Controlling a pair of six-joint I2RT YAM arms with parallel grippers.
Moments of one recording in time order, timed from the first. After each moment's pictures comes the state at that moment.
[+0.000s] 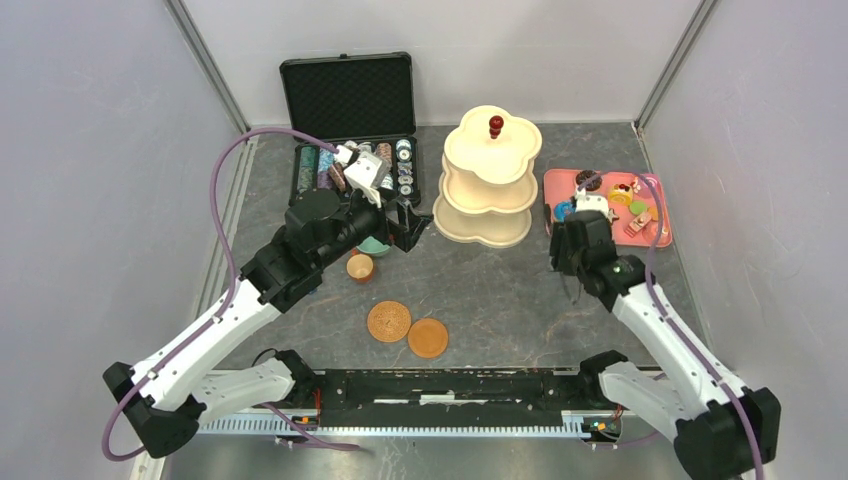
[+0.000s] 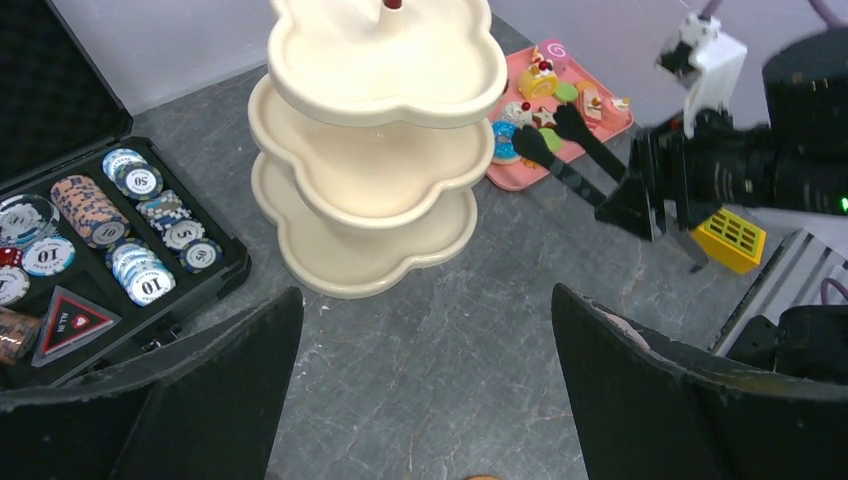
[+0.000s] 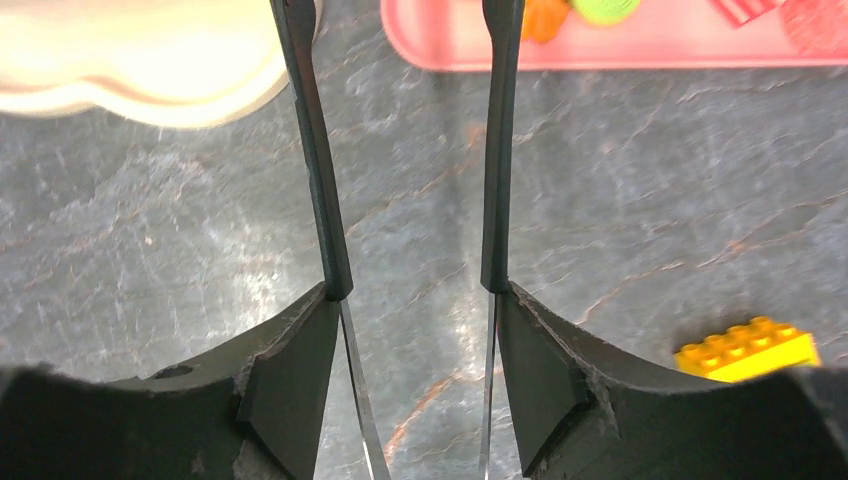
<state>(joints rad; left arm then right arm) -0.77 0.98 1.06 -0.21 -0.02 -0.16 0.38 0.92 0.70 -0.60 0.37 0.34</state>
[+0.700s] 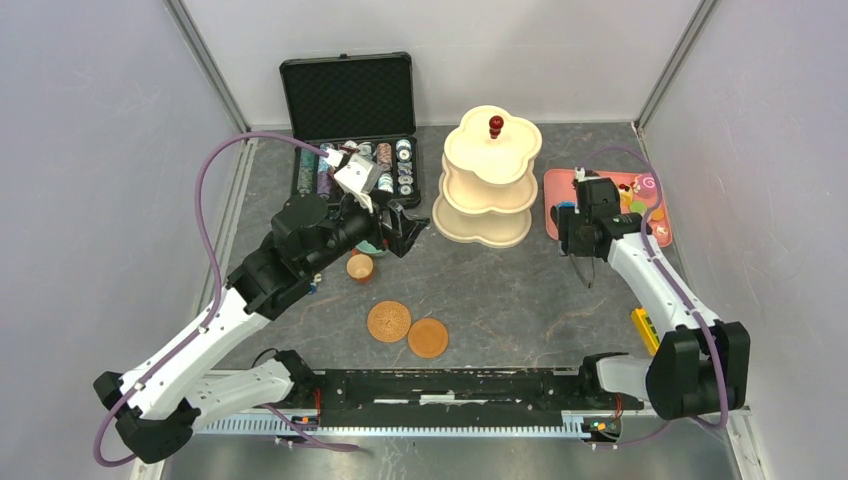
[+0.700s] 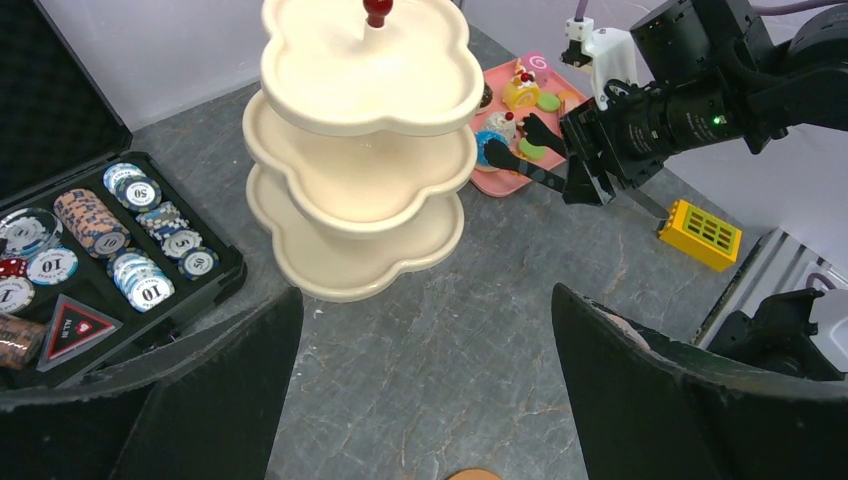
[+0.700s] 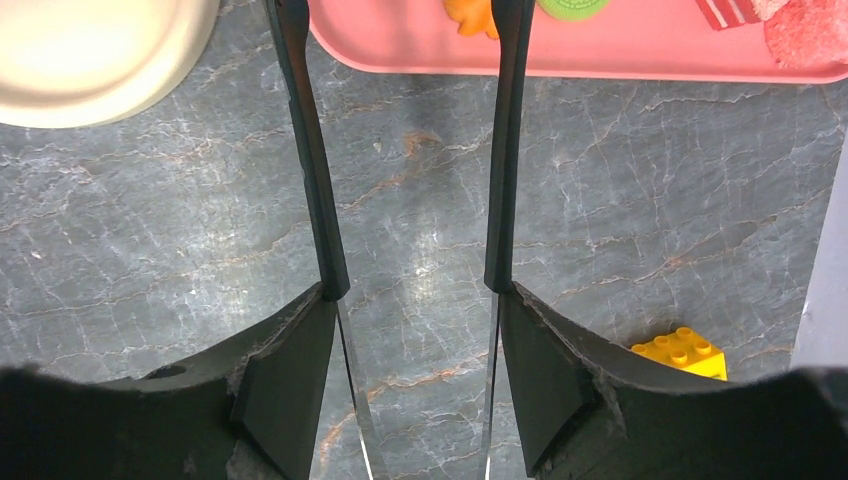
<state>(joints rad) -0.79 0.92 1.09 -0.27 -0.02 -0.16 0.14 1.24 0.93 -0.69 0.21 0.12</state>
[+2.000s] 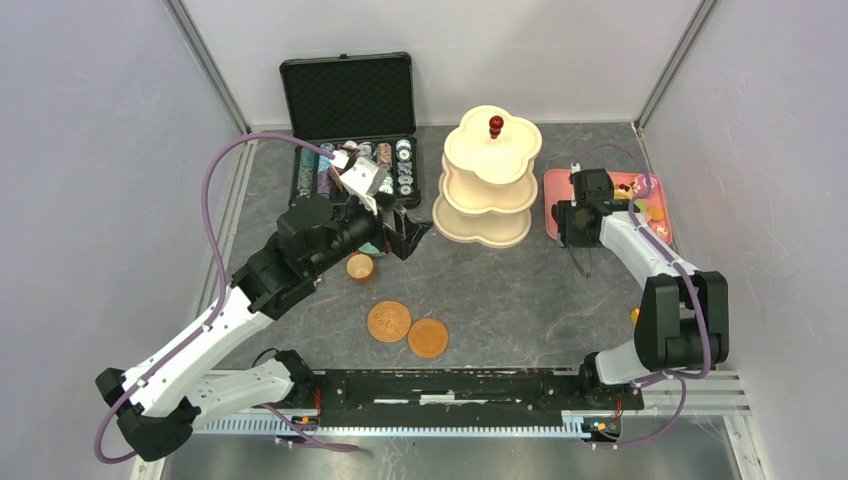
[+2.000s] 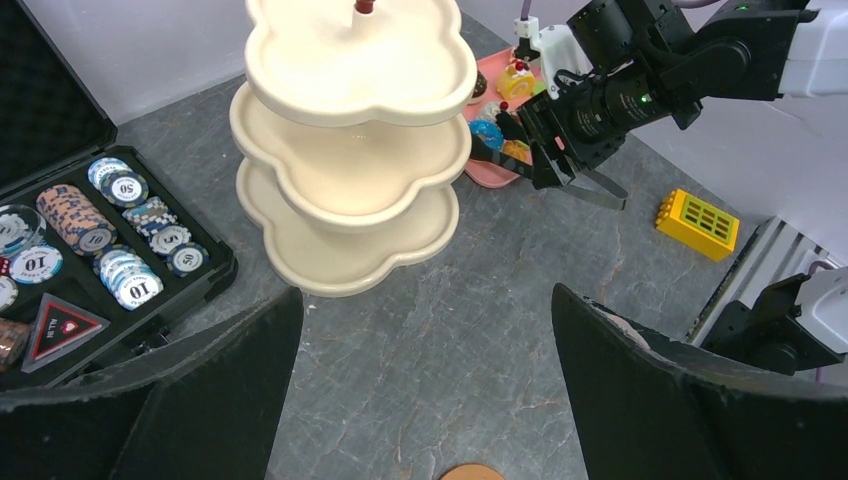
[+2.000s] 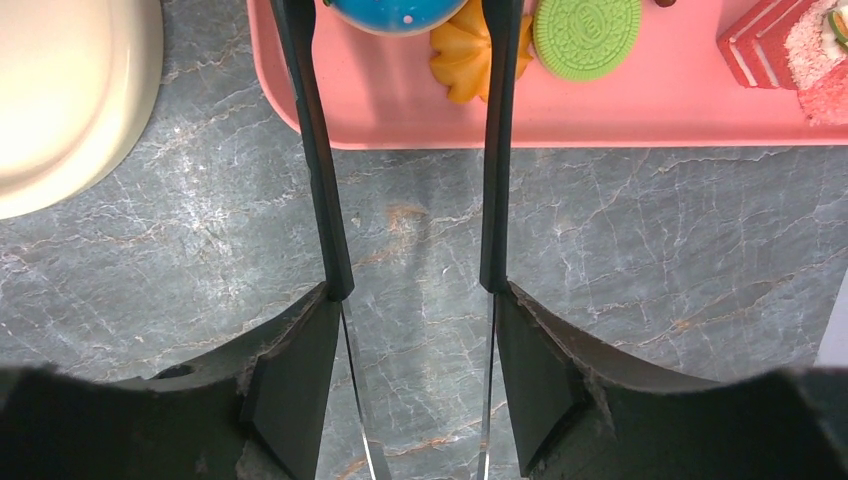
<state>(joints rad) -0.80 0.93 1.07 -0.26 -0.02 -0.16 0.07 1.47 0.98 -0.58 0.19 0.08</state>
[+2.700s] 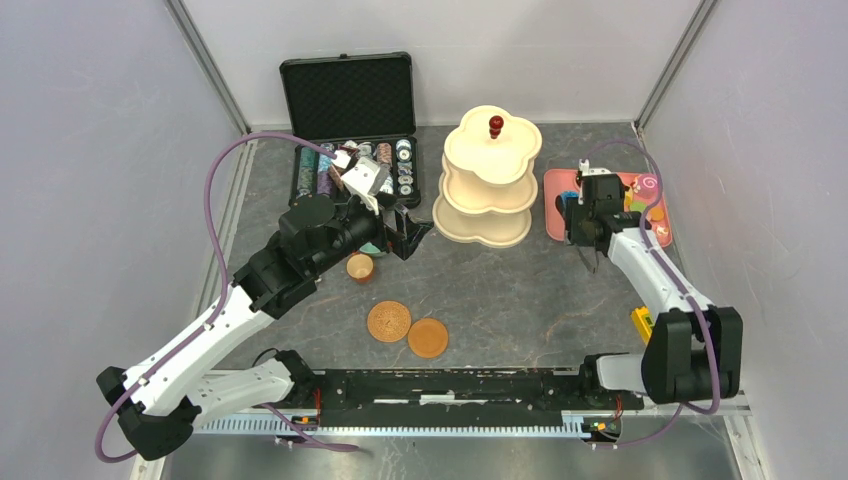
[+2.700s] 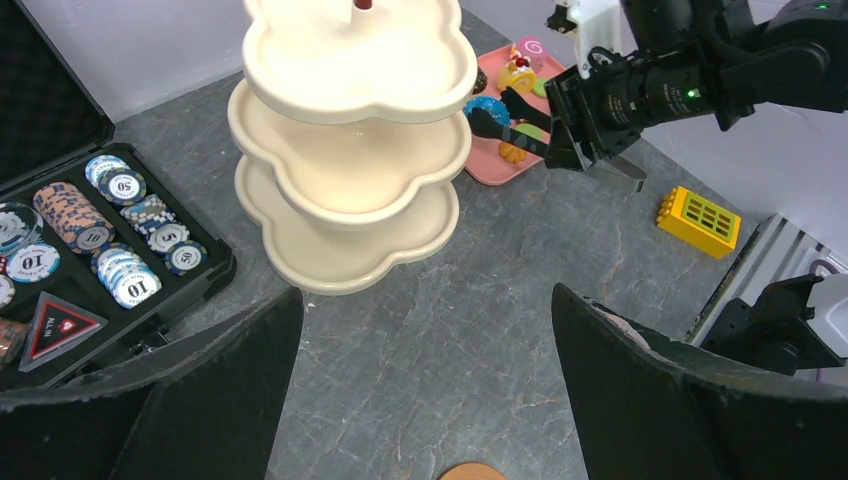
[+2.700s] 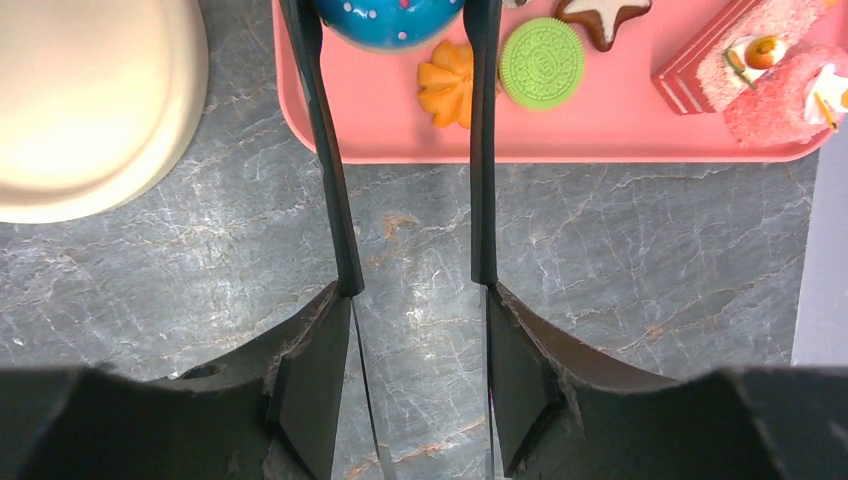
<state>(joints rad) -0.80 0.94 1.07 -0.26 -0.02 -0.16 0.07 1.34 0.93 -0.53 0.21 0.06</state>
